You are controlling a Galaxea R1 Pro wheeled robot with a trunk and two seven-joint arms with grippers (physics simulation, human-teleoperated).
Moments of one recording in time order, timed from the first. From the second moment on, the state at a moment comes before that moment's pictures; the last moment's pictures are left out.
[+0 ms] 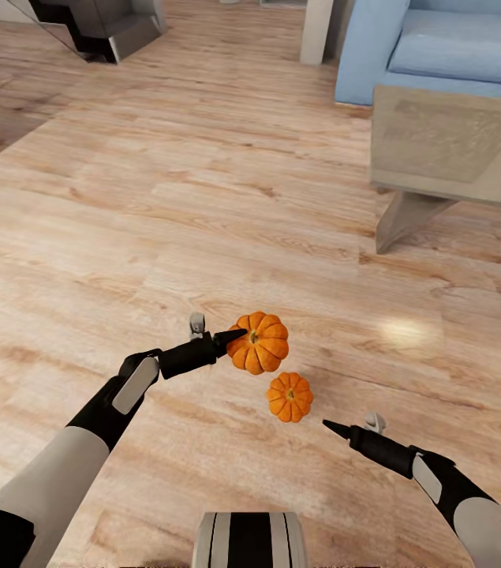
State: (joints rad) left arm -0.85 0.08 -0.31 -0.85 0.97 0.70 -0.80; right arm -0.69 -0.22 -0.14 -0.29 -0.31 0.26 1.00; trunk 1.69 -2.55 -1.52
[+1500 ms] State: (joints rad) left arm -0.85 0.09 -0.29 -0.90 0.99 0.71 -0.81; right arm -0.69 -0.22 -0.15 -0.30 -0.31 0.26 1.04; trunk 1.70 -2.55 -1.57
